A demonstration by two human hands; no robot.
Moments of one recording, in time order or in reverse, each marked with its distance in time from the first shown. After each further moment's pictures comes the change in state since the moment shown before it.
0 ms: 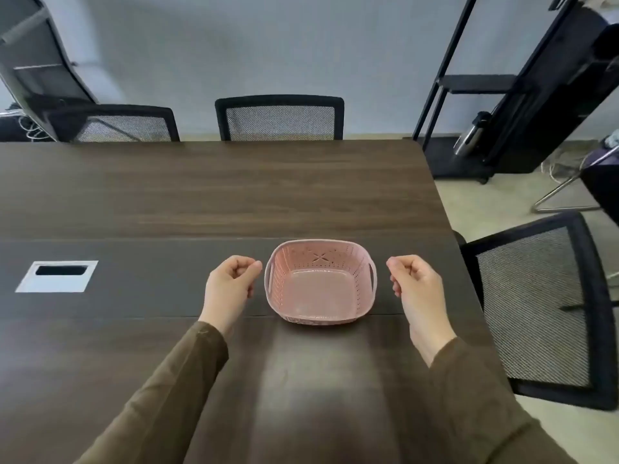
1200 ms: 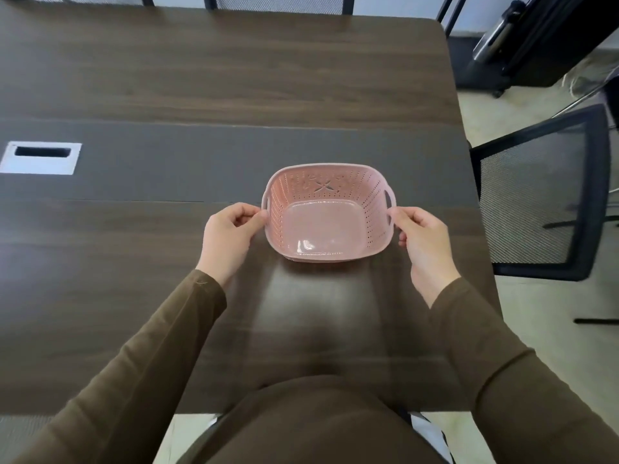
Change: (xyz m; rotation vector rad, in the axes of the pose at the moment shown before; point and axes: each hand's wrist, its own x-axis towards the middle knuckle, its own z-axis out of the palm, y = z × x) left_hand -0.101 -0.055 -0.026 0.083 -0.091 -0.039; right_hand -0.084 0.057 -0.030 -0.075 -0.002 0.182
